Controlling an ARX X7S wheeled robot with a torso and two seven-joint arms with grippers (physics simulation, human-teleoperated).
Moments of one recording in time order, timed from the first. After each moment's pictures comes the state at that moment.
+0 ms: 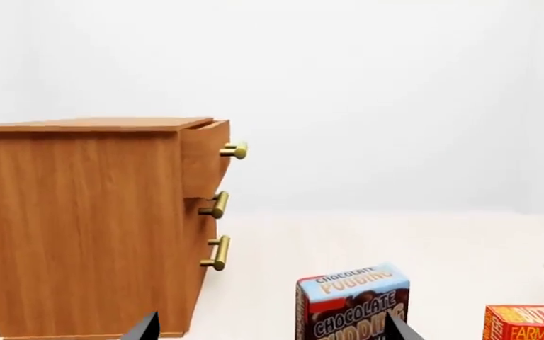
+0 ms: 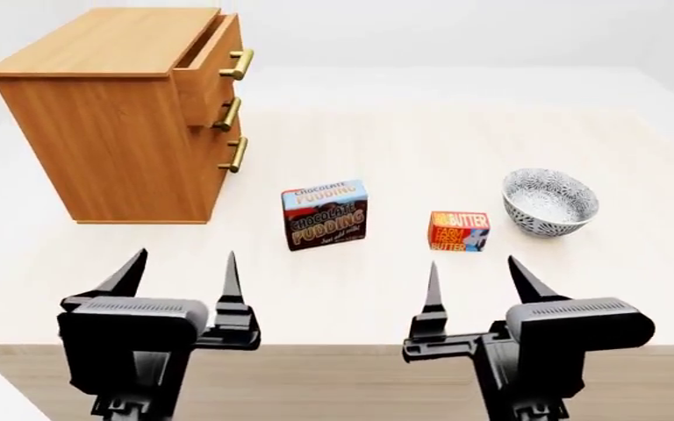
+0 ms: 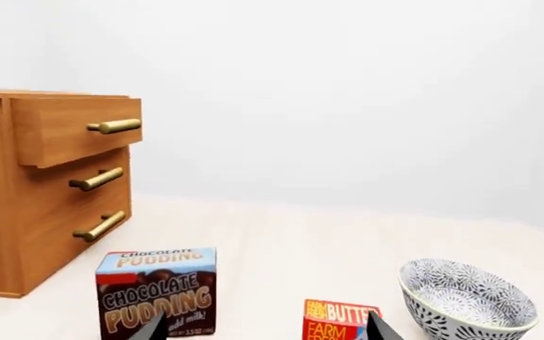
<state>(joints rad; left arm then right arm) -0.03 -0.22 0.09 0.69 -0.25 -0.52 -0.20 0.02 0.22 -0.13 -0.67 0.17 0.51 0.19</state>
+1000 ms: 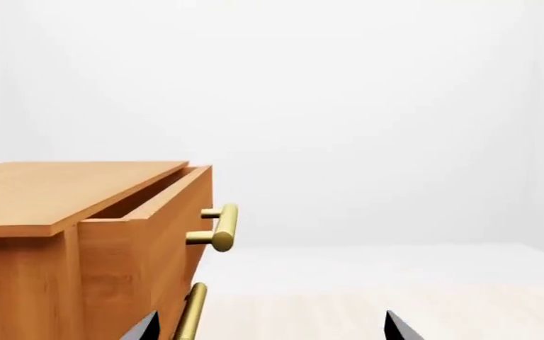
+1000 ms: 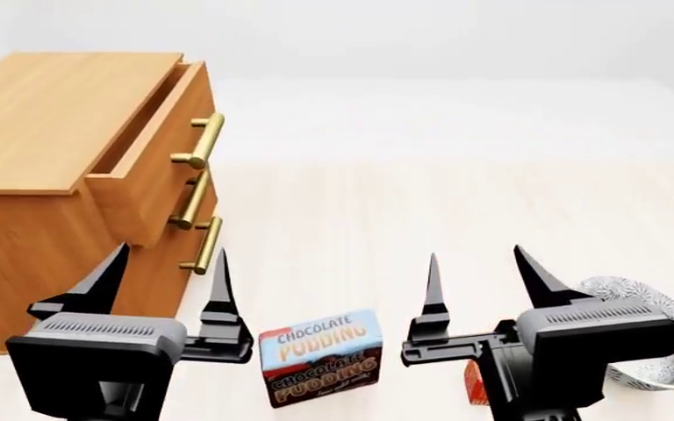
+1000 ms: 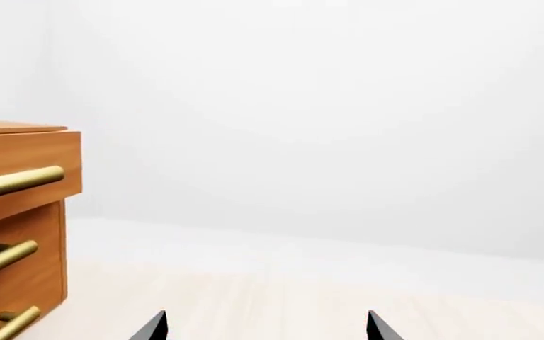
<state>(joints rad) 0.03 -0.27 0.07 0.85 -0.30 -0.53 -0.24 0.01 0.26 -0.16 -0.81 0.19 0.57 0.23</state>
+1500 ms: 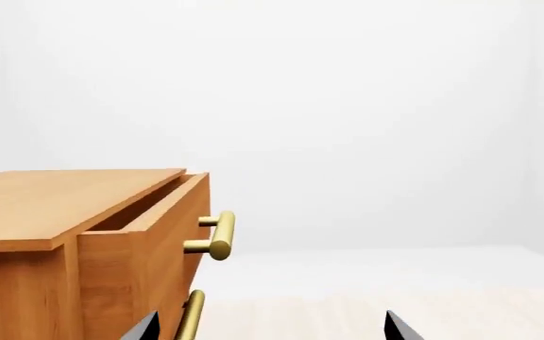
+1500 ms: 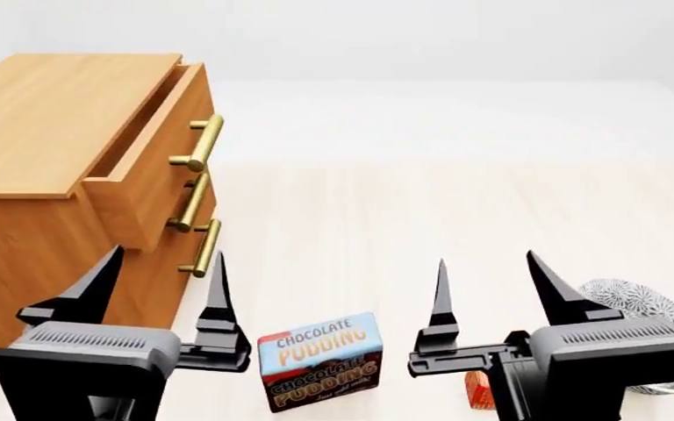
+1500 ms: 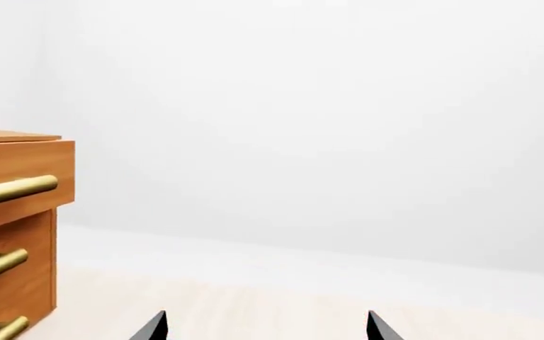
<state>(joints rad) 0.05 -0.29 0.07 0.91 -0.32 -0.55 -0.26 -0.05 0.28 -0.16 -0.84 0.17 0.52 0.25</state>
